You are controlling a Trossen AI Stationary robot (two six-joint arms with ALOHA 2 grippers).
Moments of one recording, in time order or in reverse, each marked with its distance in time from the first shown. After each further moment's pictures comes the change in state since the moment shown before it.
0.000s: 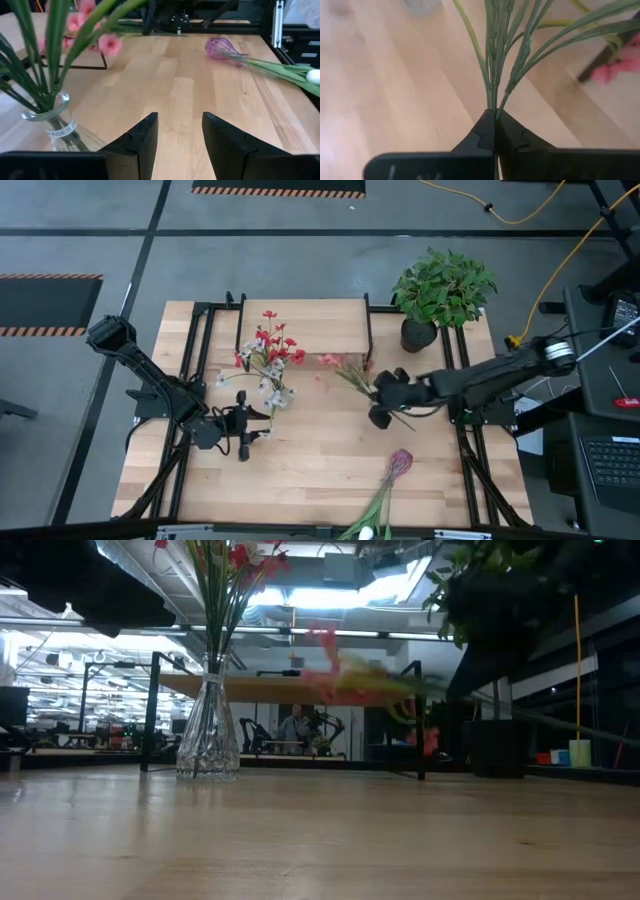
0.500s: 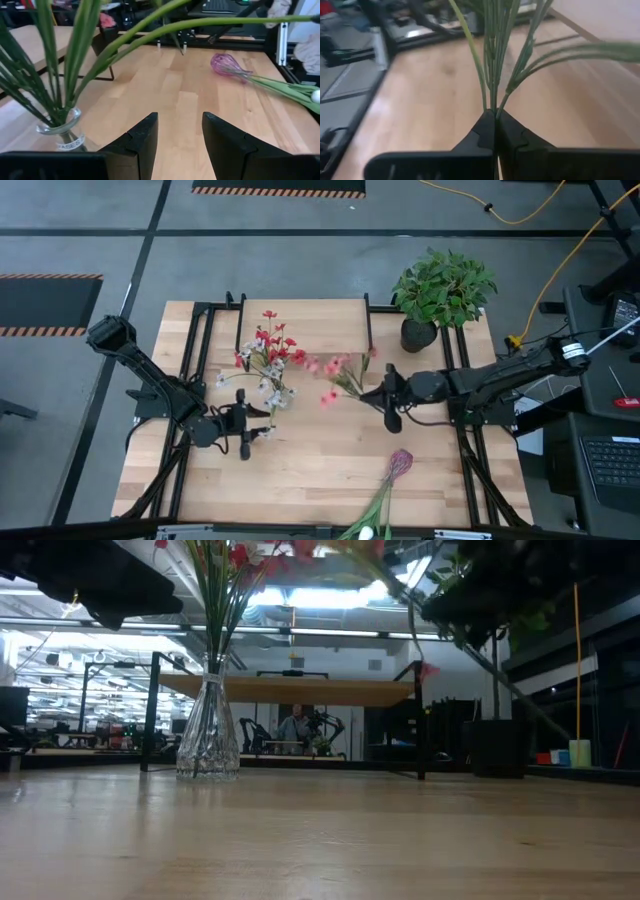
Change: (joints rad) left arm 0.000 0.000 0.000 0.072 -0.054 0.026; right arm 0.000 -0.179 -0.171 0.533 -0.166 -0.403
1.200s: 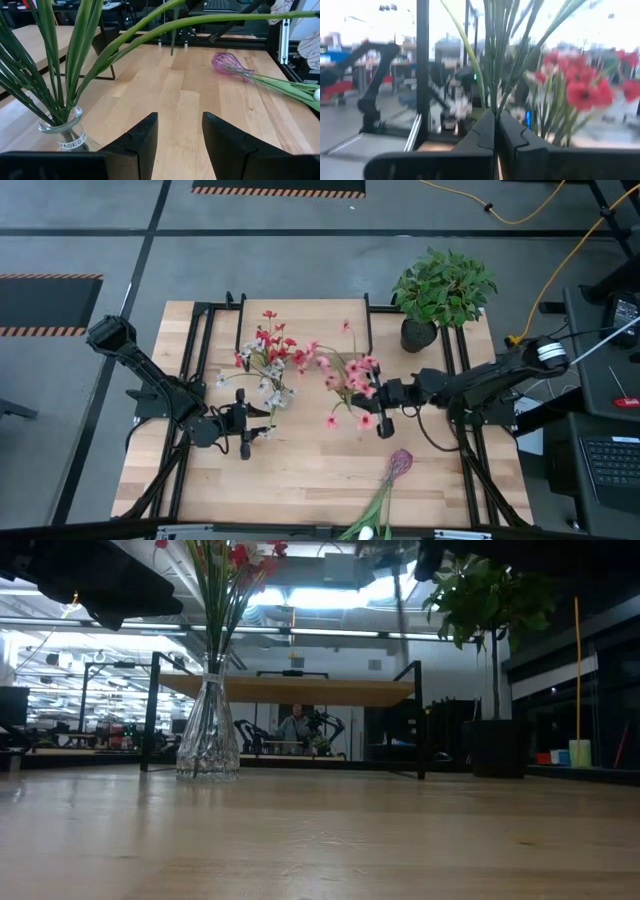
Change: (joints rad) left arm 0.000 0.000 0.000 -0.008 -0.003 0.000; right arm -0.003 0.279 0.000 0.878 -0.157 -0.345
